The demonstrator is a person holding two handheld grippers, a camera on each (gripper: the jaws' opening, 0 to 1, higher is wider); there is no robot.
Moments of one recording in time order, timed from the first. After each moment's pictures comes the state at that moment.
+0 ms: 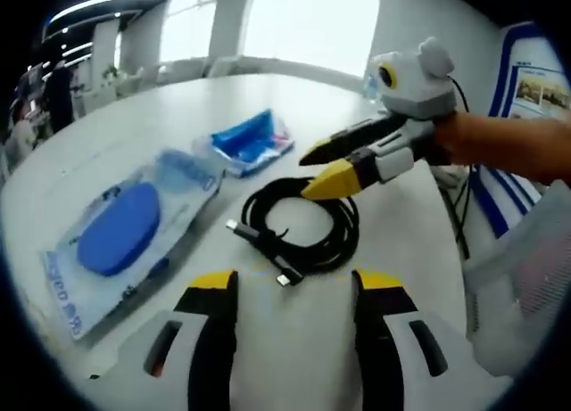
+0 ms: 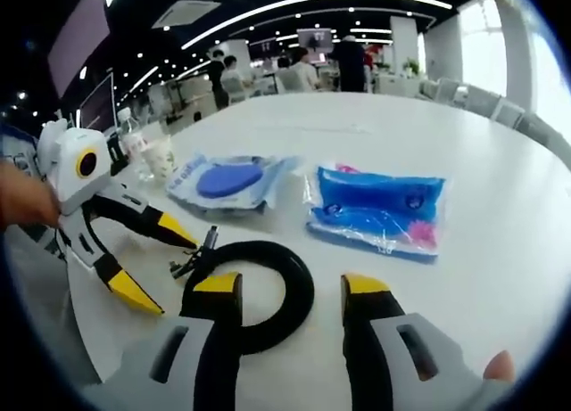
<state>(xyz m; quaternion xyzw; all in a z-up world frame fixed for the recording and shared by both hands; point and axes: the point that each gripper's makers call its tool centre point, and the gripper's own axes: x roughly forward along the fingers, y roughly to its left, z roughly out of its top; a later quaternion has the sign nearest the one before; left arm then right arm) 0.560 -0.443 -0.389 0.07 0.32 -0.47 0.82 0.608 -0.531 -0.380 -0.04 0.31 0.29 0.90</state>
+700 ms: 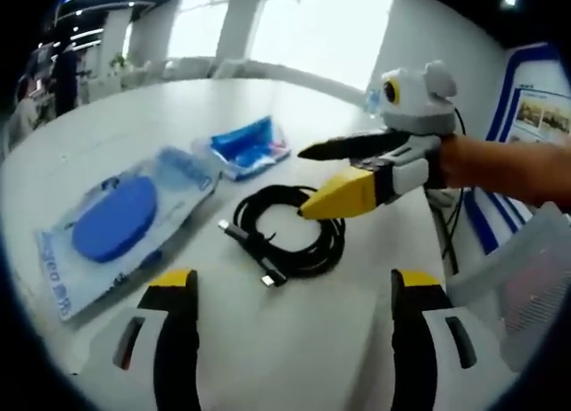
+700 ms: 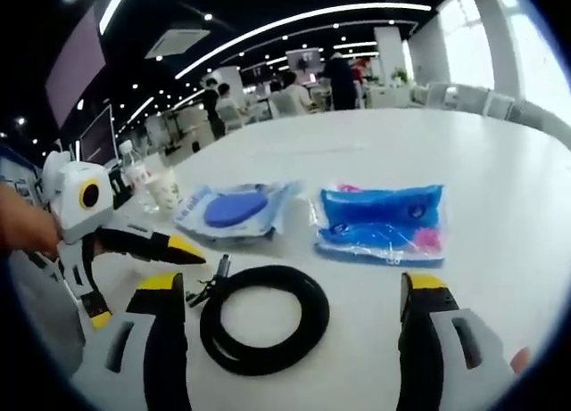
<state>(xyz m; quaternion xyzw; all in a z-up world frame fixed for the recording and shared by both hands) 0.553 -0.443 -0.377 0.02 0.31 -0.47 0.82 0.613 -0.522 -0.362 0.02 0.26 0.28 0.92</state>
